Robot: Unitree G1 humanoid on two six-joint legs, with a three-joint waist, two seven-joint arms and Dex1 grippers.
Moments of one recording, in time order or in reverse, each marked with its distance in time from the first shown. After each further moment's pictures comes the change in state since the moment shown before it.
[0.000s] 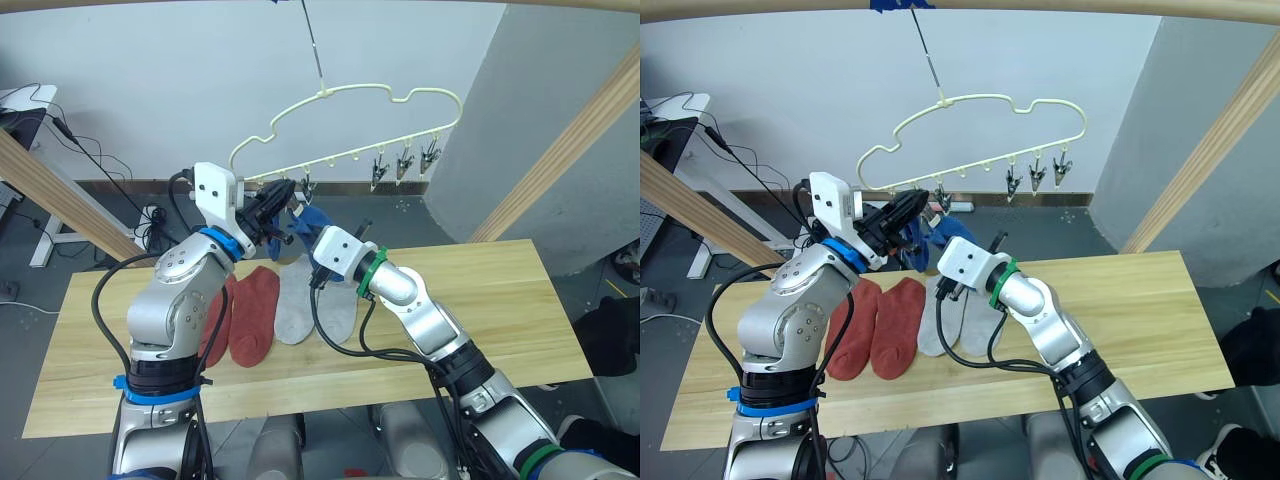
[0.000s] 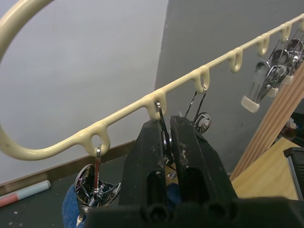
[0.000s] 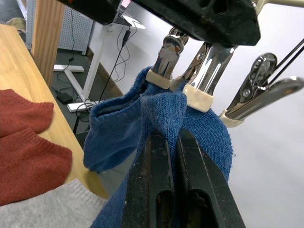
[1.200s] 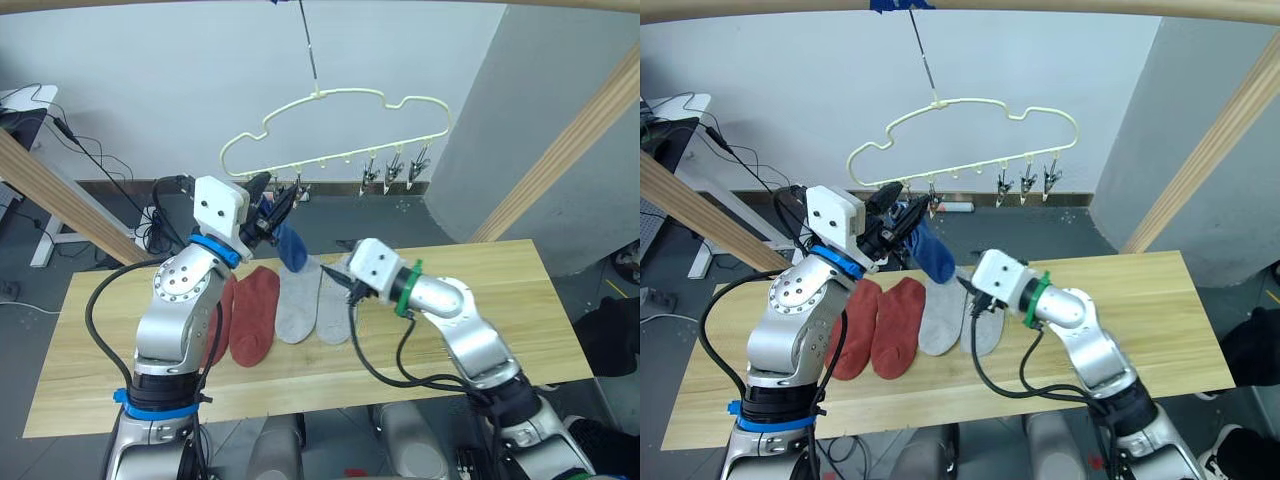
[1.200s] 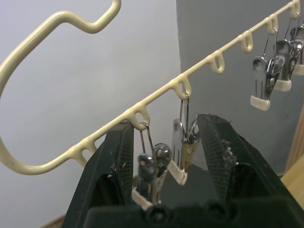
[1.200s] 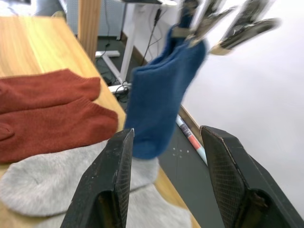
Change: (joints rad) left arm 0.104 0.000 -0.082 -0.017 0.246 -0.323 0.019; right arm 0.192 -0.222 -0.120 -0.485 0.188 0.359 0.294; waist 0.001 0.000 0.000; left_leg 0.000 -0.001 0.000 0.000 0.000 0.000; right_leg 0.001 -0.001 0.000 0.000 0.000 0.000
